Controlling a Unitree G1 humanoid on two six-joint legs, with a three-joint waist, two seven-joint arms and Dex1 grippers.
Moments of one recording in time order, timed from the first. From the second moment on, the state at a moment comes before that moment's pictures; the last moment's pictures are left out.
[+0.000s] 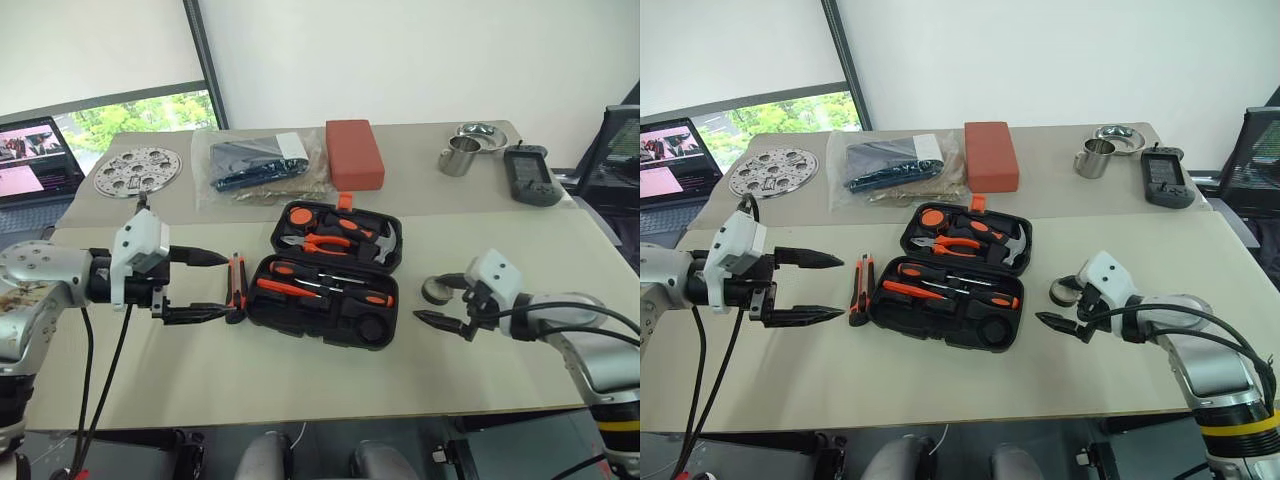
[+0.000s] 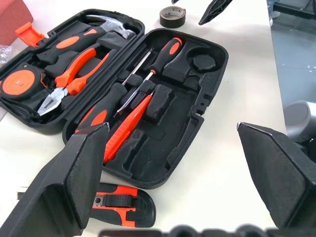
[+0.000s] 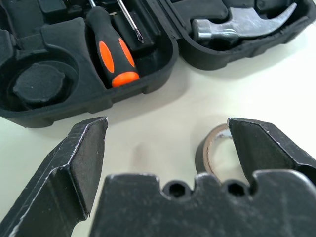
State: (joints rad) left arm -0.28 1.03 0.17 -0.20 -0.57 0.50 -1.34; right arm -0.19 -0.81 -0.02 -0.21 0.30 0.52 0.92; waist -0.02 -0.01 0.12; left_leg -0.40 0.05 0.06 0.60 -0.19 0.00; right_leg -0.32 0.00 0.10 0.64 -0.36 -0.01
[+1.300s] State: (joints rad) left arm -0.40 0.21 0.08 -0.38 -0.07 1.29 0.02; right arm -0.14 -0.73 -0.08 -0.38 0.49 0.43 1.01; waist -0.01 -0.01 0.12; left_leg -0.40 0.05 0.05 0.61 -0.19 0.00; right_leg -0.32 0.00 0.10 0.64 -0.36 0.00
